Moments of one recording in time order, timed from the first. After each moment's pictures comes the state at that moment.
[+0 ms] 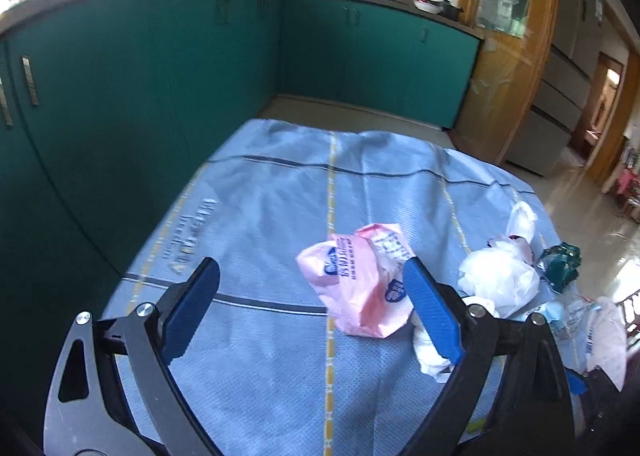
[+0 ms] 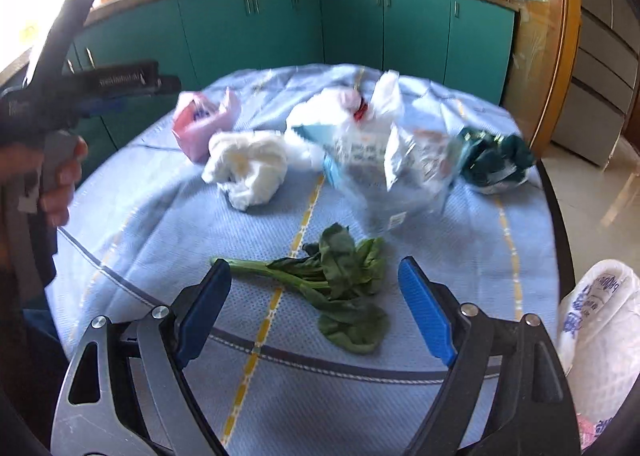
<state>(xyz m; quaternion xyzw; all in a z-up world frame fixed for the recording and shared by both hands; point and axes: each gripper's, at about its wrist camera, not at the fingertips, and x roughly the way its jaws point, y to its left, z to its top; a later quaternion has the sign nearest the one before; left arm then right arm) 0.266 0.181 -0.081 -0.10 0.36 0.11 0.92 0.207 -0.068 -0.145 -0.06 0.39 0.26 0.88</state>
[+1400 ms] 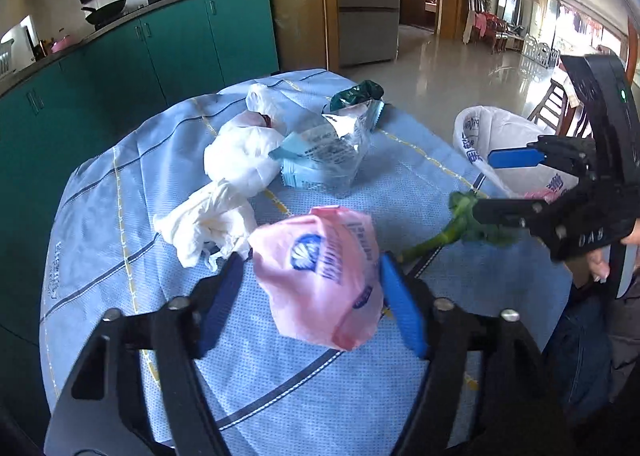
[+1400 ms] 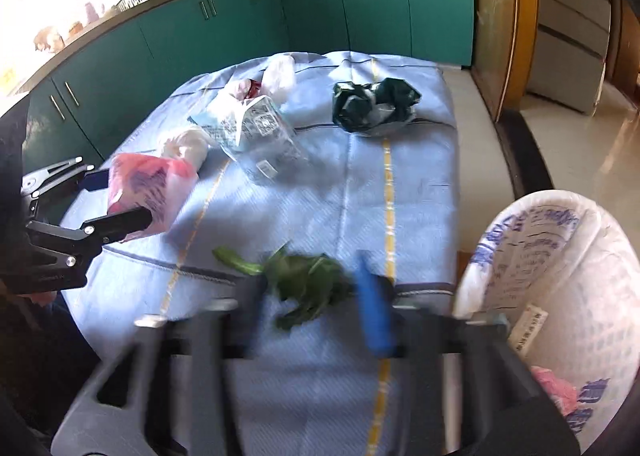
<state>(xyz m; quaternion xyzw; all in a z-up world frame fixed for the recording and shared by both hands) 0.196 0.025 -0.098 0.11 0.39 -0.17 0.90 0.192 -0.190 -0.127 -0.02 0.41 0.23 0.88</state>
